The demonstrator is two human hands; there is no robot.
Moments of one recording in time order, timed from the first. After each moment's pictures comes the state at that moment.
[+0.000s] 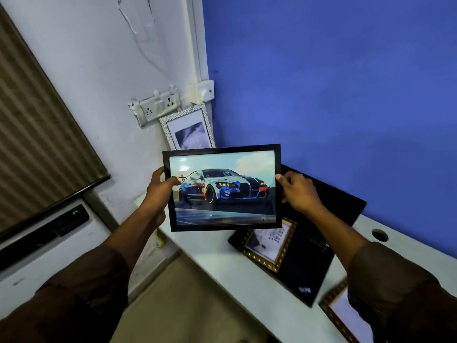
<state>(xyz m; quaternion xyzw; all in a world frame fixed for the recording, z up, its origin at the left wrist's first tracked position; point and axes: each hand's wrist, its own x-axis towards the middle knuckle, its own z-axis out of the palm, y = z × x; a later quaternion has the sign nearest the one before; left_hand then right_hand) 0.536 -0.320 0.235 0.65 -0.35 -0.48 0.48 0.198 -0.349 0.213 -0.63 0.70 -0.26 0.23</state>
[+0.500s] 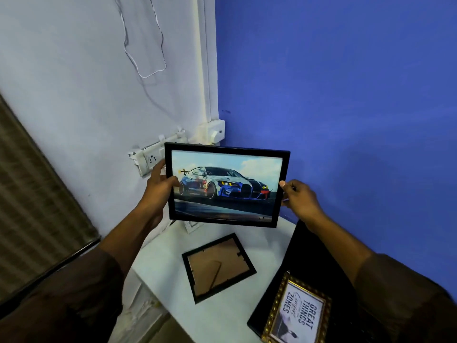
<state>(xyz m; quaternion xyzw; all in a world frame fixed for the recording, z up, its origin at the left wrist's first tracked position) 0.598 -0.521 0.296 0.58 -0.43 -0.45 0.52 0.266 -0.542 0.253 -0.54 0.67 -0.39 0.32</state>
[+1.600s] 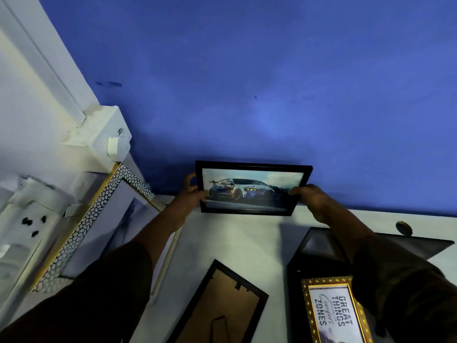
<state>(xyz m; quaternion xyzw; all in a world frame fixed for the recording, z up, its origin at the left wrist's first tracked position) 0.469 -0.858 0.110 0.50 -0.56 -0.64 0.14 0.166 -0.692 0.086 -0.13 0.81 -0.40 0.41</state>
